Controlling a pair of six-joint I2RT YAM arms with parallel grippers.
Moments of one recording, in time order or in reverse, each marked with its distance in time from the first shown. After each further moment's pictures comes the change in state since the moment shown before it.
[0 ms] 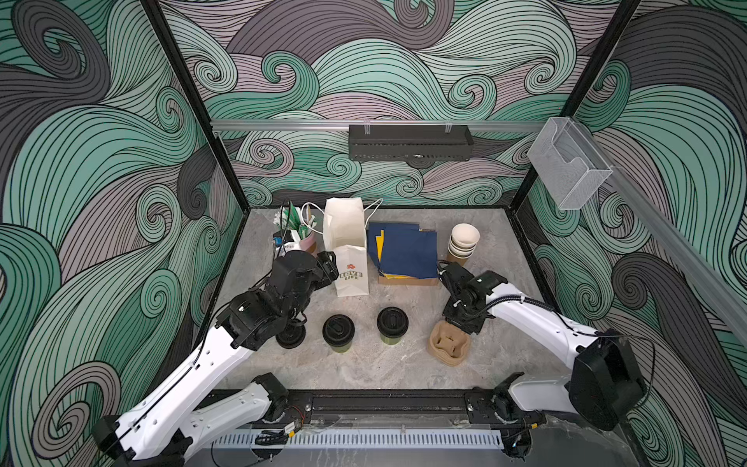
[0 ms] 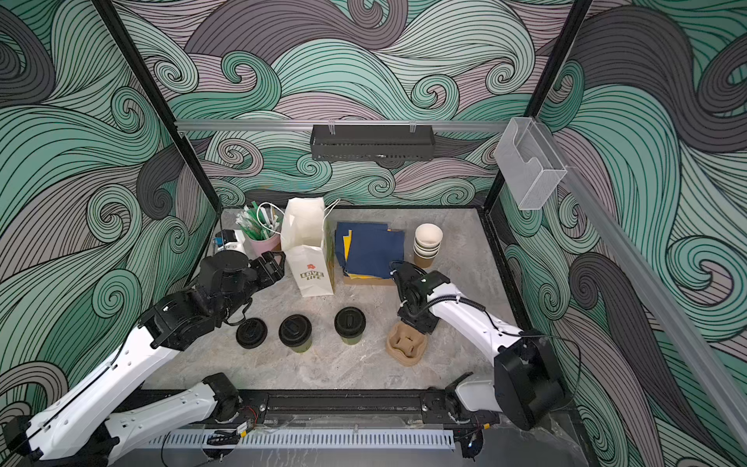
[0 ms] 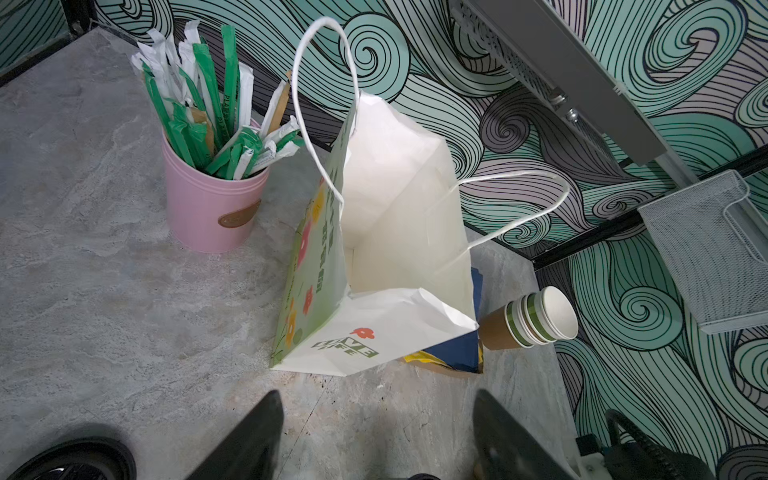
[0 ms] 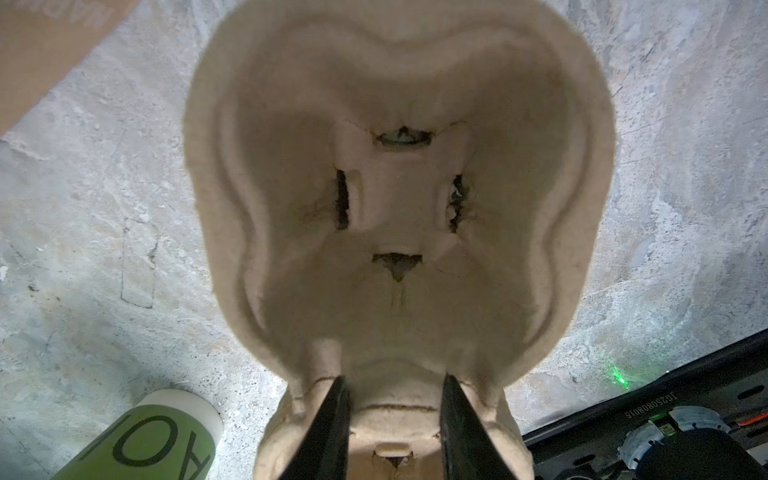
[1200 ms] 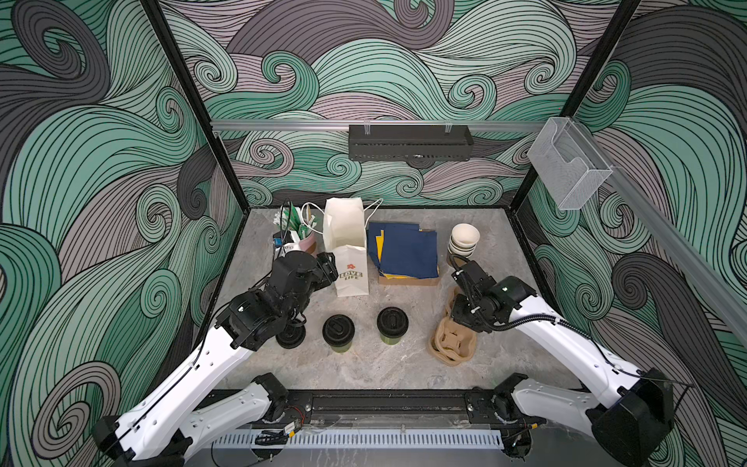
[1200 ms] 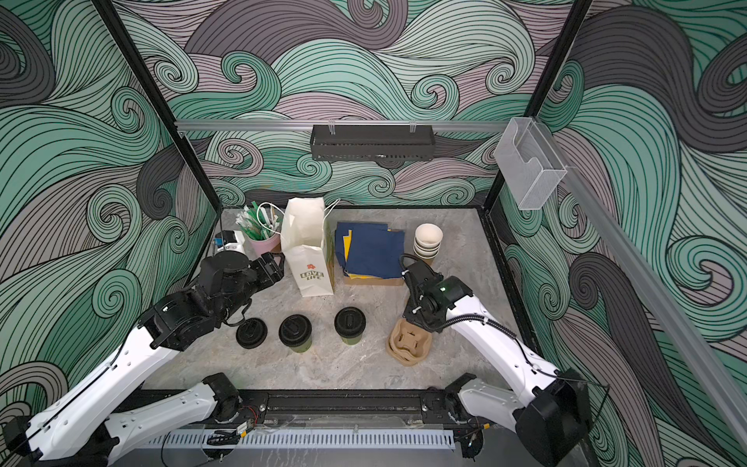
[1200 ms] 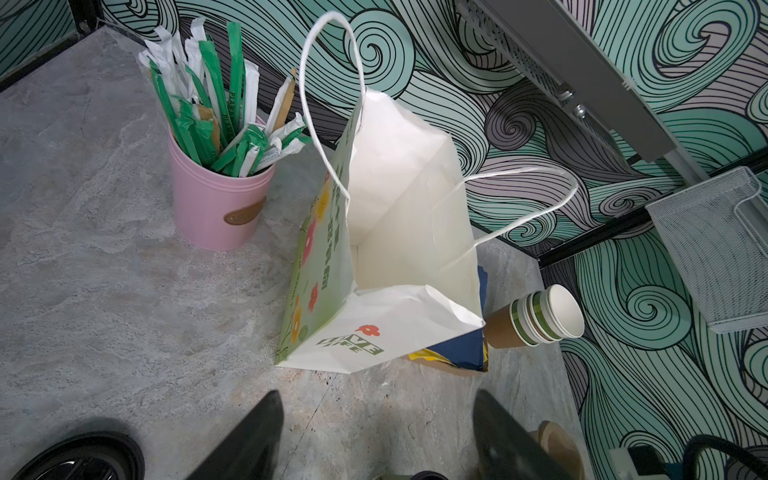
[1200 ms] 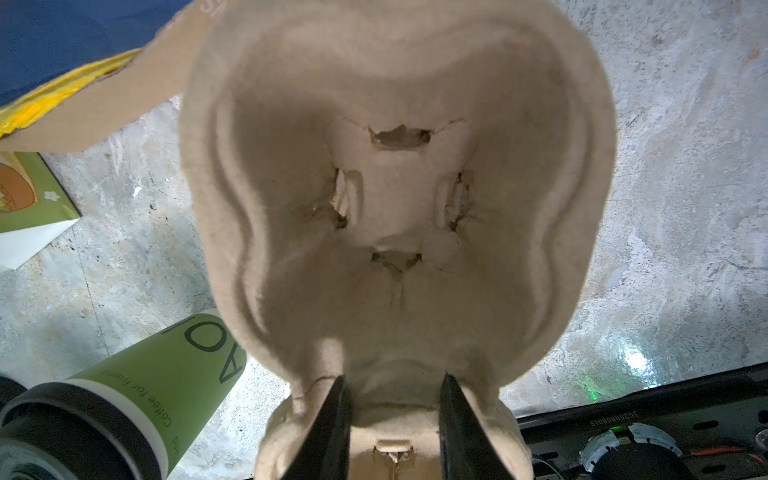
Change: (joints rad) left arm 0.000 -0.001 0.000 -0.018 -0.003 0.000; right arm -0.001 -0.174 0.029 -0.056 -0.017 -0.169
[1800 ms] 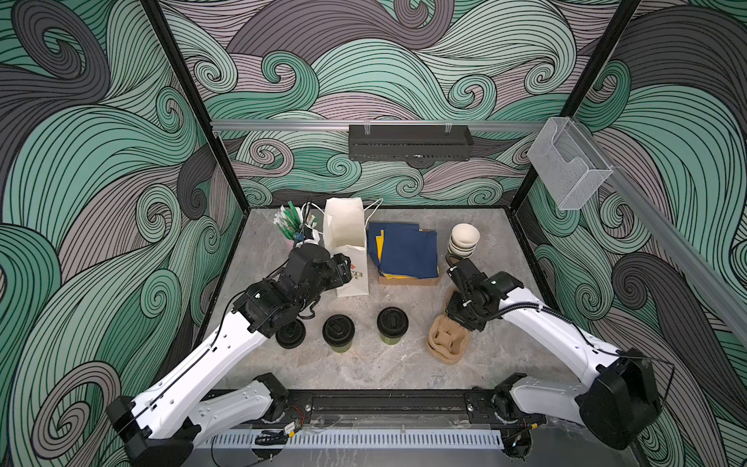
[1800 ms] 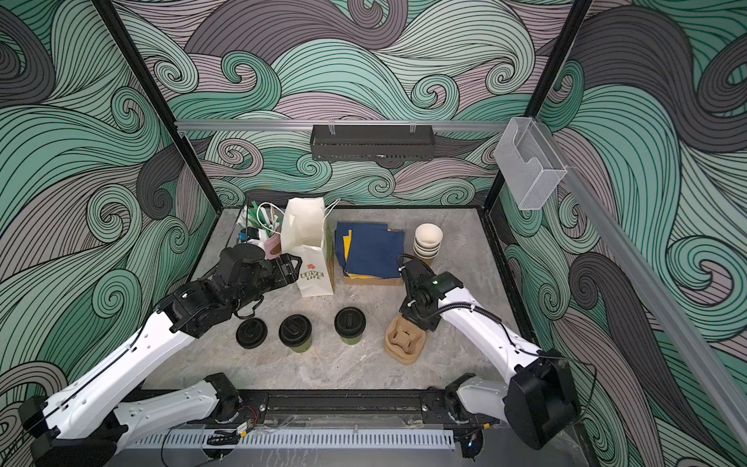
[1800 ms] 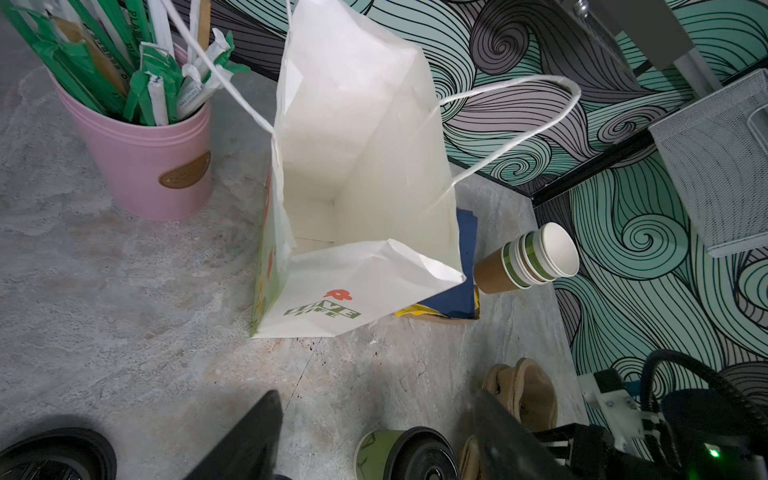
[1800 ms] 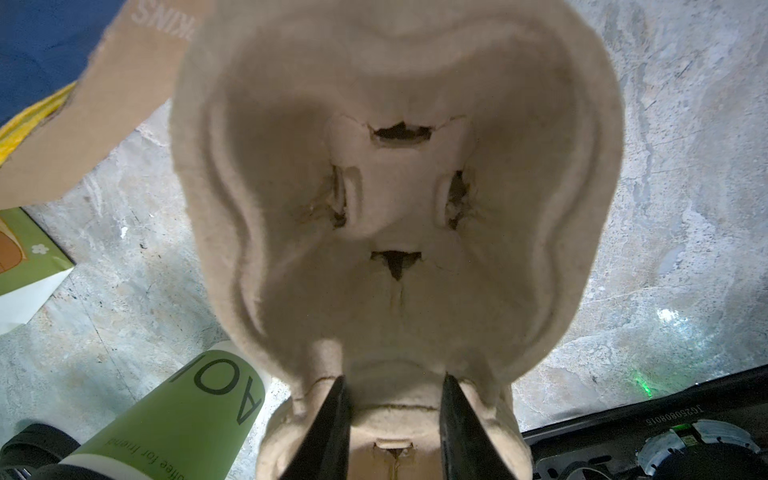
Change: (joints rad) left arm 0.000 0.102 0.031 0.002 0.157 0.049; right arm -0.034 0.101 -0.016 0.071 -0.050 0.114
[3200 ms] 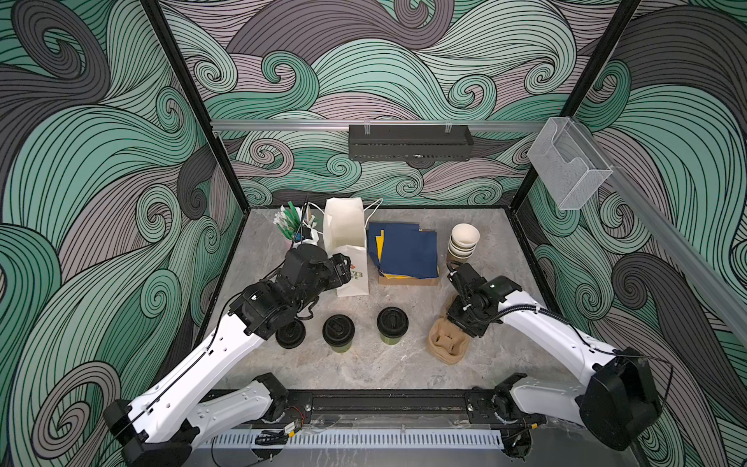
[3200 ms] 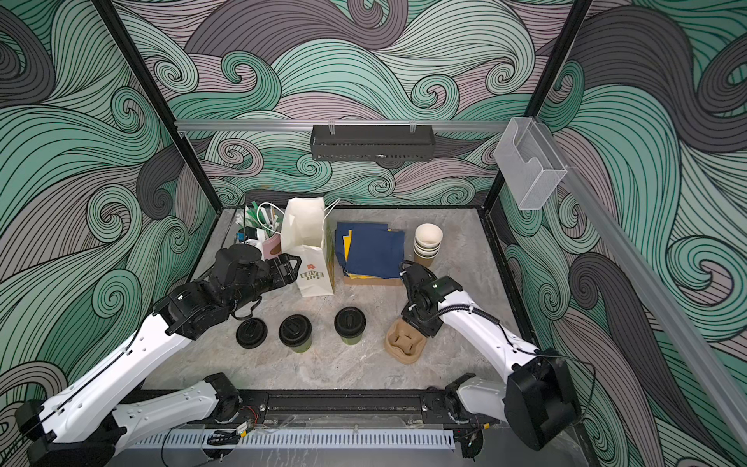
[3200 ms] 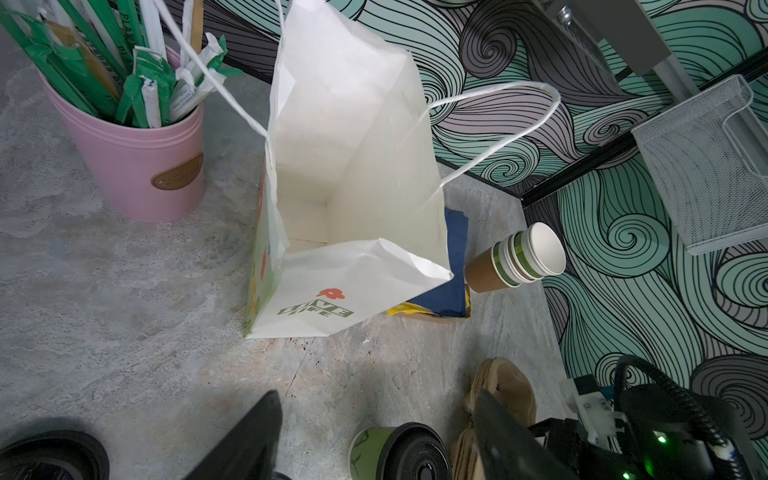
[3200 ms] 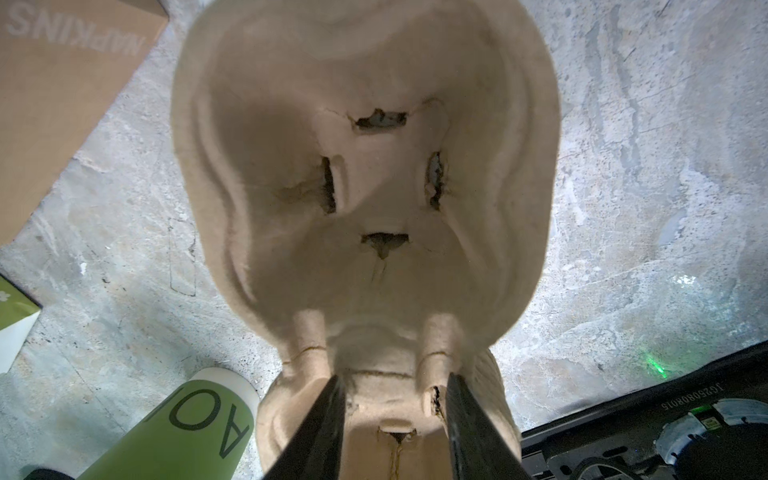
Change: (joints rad) left arm 0.000 -0.018 0.003 0.000 0.011 0.001; right arm -0.010 -0.008 -0.064 0.019 -0.002 0.111
